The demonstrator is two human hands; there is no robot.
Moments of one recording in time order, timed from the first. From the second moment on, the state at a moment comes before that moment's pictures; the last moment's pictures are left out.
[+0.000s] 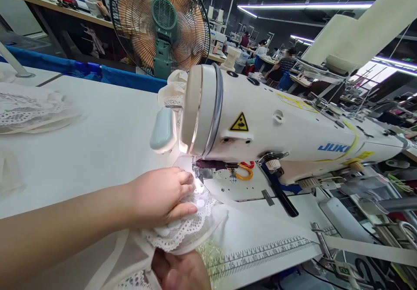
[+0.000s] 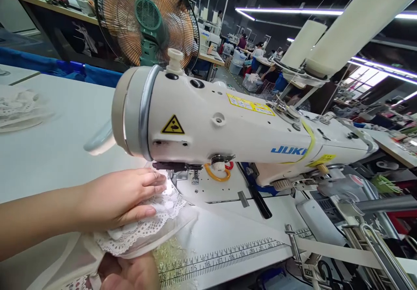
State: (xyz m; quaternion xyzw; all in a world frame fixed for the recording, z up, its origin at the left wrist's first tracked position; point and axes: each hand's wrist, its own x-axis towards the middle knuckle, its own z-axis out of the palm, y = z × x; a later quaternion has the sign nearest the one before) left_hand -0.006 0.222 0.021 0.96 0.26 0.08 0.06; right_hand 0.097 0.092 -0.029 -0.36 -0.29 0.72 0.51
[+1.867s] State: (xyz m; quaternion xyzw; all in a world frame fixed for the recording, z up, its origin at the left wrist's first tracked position) left_hand -0.017 0.207 0.005 0.97 0.10 0.19 0.13; right_hand 0.209 0.143 0.021 -0.46 -0.89 0.05 -0.02
